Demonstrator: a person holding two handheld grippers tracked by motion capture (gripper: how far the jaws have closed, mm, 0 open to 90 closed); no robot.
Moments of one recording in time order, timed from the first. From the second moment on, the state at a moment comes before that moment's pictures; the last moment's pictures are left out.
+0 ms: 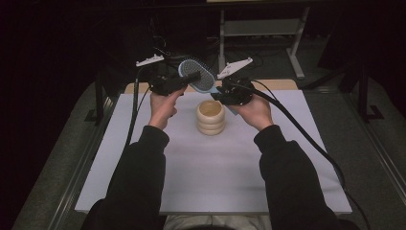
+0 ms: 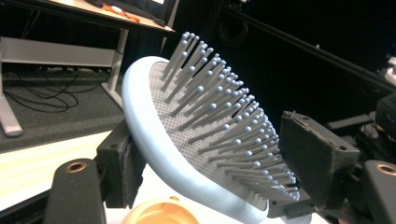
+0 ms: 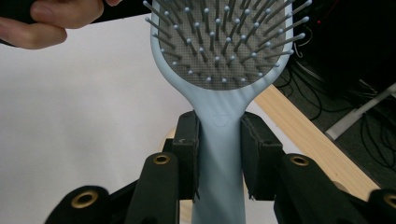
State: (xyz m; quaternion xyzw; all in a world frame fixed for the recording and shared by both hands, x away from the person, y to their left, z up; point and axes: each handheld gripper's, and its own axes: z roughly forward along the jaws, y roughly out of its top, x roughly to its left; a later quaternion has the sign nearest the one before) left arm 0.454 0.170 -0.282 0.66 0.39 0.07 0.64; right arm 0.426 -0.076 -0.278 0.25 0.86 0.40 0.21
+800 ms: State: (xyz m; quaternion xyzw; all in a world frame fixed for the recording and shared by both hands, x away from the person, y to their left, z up) left arm 0.448 0.152 -0.266 0.66 0.37 0.06 0.66; right arm 0.430 -0.070 -0.286 0.27 0.85 0.40 0.21
